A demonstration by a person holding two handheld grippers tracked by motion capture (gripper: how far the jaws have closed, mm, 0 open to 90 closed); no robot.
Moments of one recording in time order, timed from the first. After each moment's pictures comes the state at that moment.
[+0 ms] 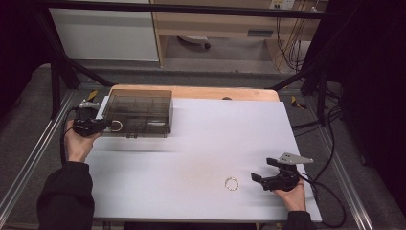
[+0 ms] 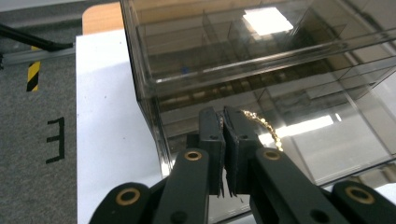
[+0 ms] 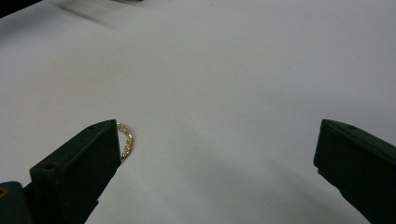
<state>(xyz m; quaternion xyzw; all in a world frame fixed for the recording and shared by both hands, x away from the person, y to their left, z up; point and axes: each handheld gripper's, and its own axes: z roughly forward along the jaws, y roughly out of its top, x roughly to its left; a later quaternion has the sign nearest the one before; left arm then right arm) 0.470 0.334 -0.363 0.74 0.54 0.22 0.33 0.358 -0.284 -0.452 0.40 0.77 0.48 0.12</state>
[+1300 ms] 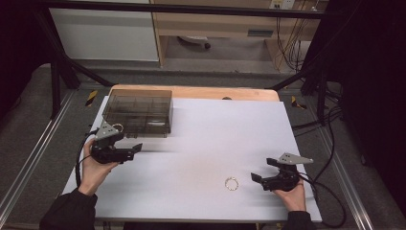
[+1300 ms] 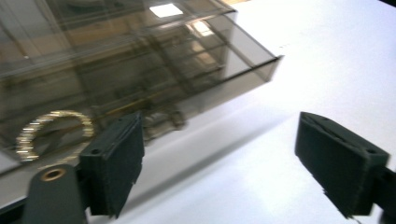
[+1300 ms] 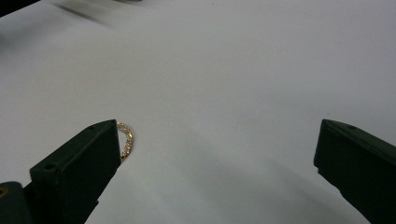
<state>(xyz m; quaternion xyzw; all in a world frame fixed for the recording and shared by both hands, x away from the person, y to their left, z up) 0.388 0.258 -0.374 0.77 0.42 0.21 0.43 0.357 -0.284 -0.452 0.40 0.77 0.48 0.12</state>
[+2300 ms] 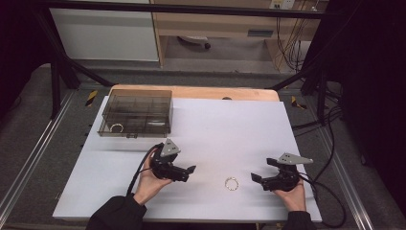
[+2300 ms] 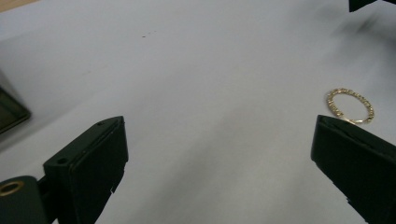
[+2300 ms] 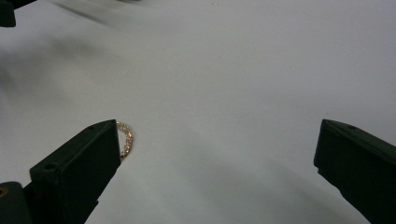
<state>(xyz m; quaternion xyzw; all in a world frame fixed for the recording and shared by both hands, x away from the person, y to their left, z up) 0.376 0.107 -0.410 0.83 0.33 0.14 0.43 0.357 -0.284 -0.451 0.40 0.77 0.48 0.12</state>
